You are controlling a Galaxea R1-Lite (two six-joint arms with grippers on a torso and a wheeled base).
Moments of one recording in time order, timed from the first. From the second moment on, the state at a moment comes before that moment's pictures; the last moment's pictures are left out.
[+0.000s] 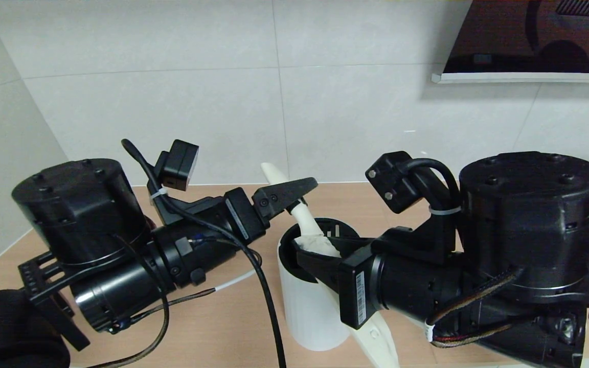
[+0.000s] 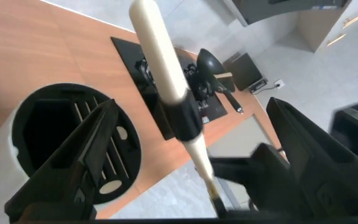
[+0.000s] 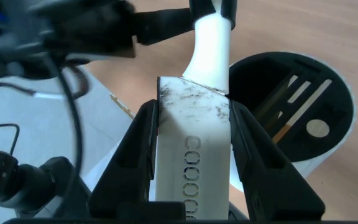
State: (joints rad) left arm -0.65 1.59 -0.63 -0.97 -0.18 -0.82; right arm 1.04 1.63 -0.94 -0.45 -0.17 0.27
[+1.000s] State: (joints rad) left arm -0.65 1.63 -0.62 -0.97 -0.18 -0.82; right arm 1.06 1.63 -0.93 -0.45 -0.17 0.27
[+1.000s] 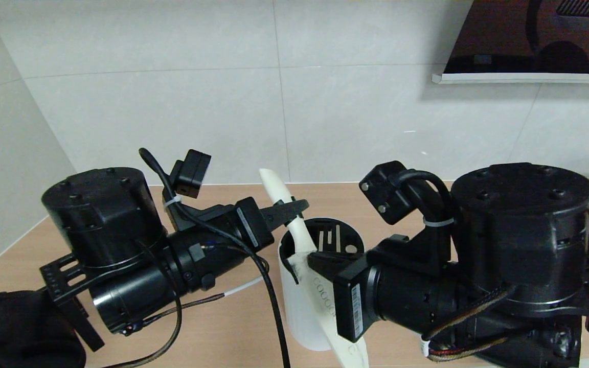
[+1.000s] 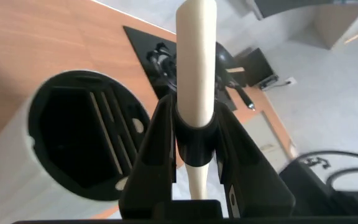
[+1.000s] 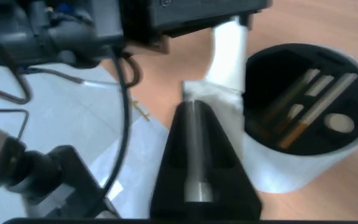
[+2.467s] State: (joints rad) left arm -0.64 1.49 -0.68 -0.90 -0.09 -0.77; right arm 0.88 1.57 -0.95 -0.43 -0.17 0.26
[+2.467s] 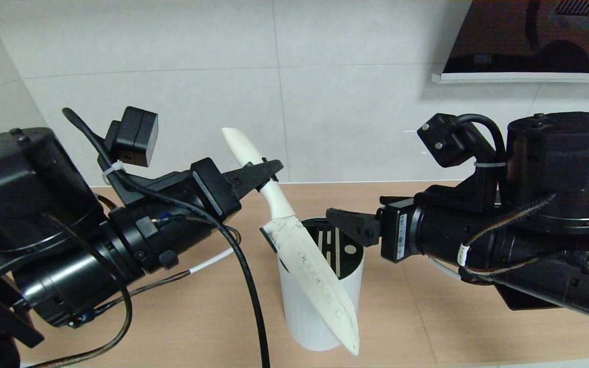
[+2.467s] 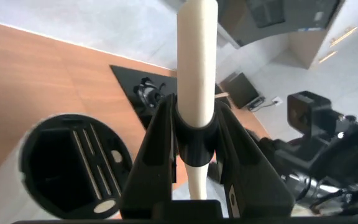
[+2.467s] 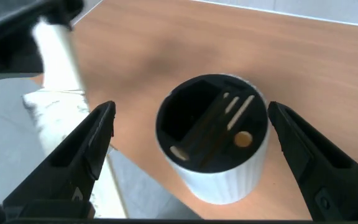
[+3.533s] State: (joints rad) left arm -0.74 1.56 -0.95 -0.98 0.43 -0.19; right arm 0.83 1.57 -0.95 -0.43 -0.18 0.25
